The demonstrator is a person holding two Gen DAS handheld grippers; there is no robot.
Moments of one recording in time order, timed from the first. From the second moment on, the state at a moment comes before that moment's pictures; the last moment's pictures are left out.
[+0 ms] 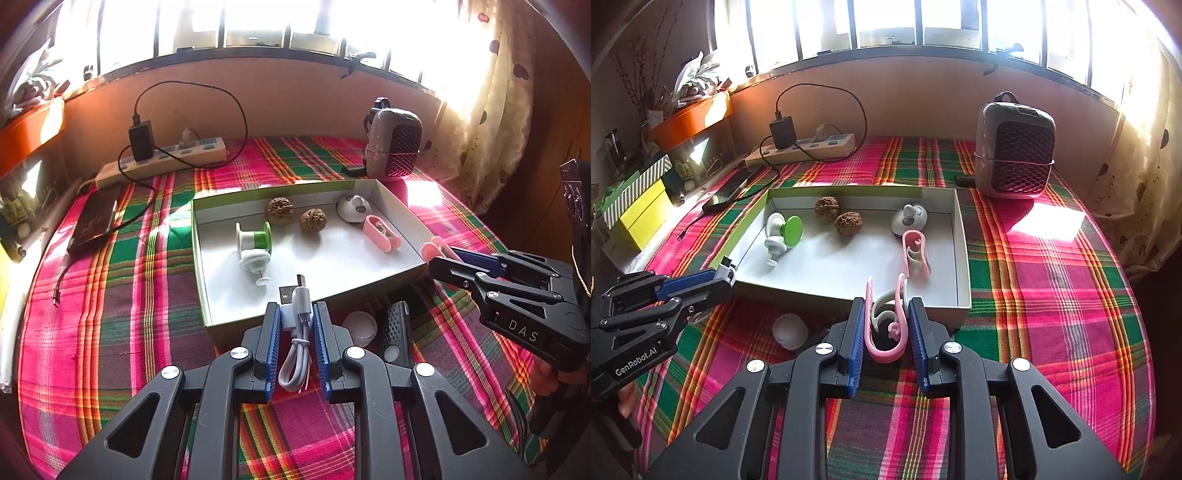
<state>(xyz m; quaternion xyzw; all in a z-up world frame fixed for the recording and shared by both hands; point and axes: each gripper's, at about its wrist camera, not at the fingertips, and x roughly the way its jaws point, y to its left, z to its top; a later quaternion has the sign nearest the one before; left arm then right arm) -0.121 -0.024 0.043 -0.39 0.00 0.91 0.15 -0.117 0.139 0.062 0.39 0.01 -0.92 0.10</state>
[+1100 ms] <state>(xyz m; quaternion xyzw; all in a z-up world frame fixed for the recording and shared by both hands) -0.190 0.002 0.025 -0.42 0.01 0.90 0.15 -0.194 0.133 0.045 0.42 -0.01 -0.89 0.14</state>
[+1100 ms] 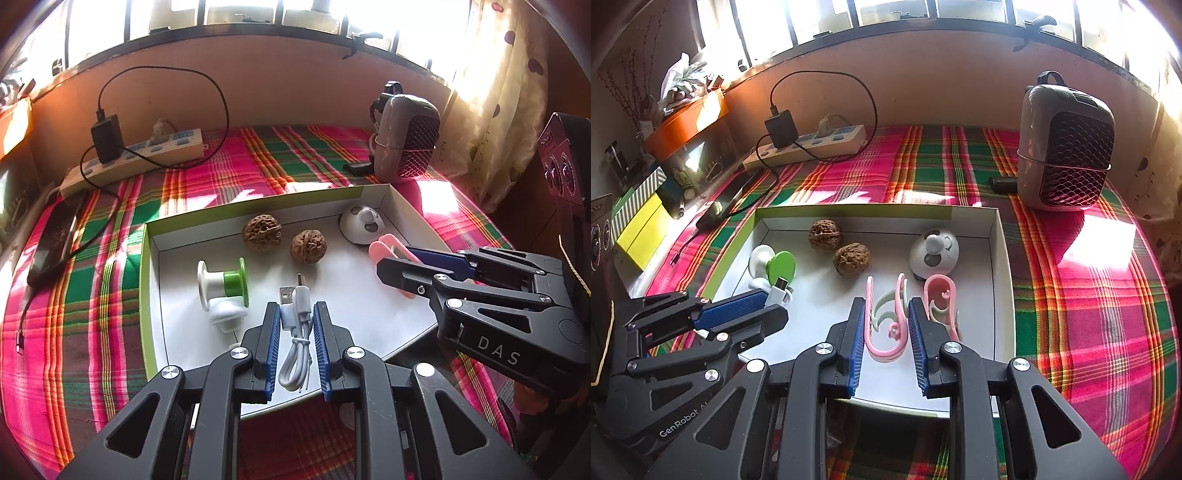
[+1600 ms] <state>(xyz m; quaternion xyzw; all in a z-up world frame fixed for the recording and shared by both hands) -0.204 0.004 0.014 -0.43 0.02 0.89 0.14 -0.208 0.125 0.032 0.44 -0.01 -0.88 0.15</state>
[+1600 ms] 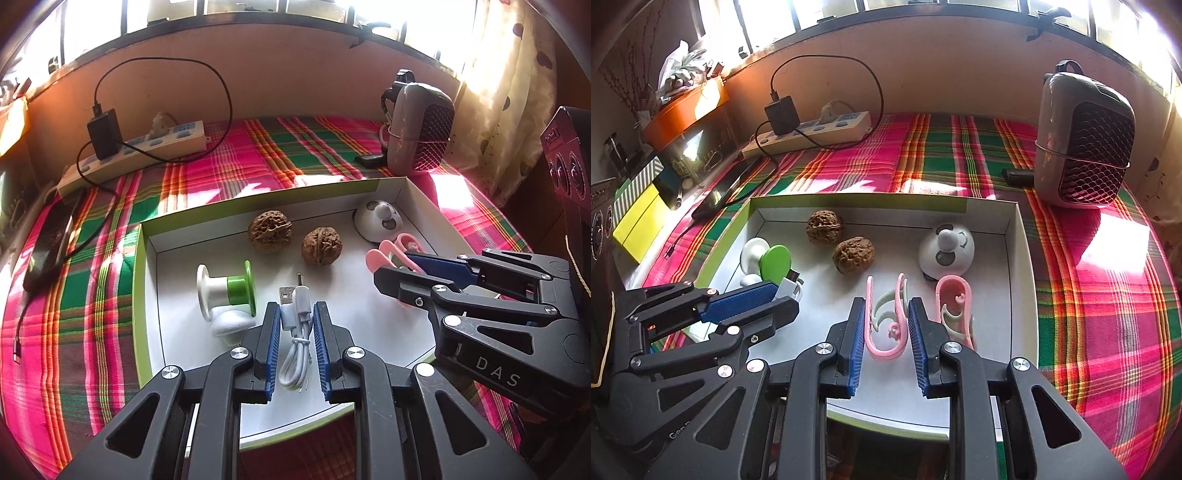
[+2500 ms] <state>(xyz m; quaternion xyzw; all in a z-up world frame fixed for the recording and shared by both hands) -0.210 0.001 0.006 -0.44 0.01 0.89 0.14 -0.213 0.119 0.020 0.44 0.01 -0.88 0.14</state>
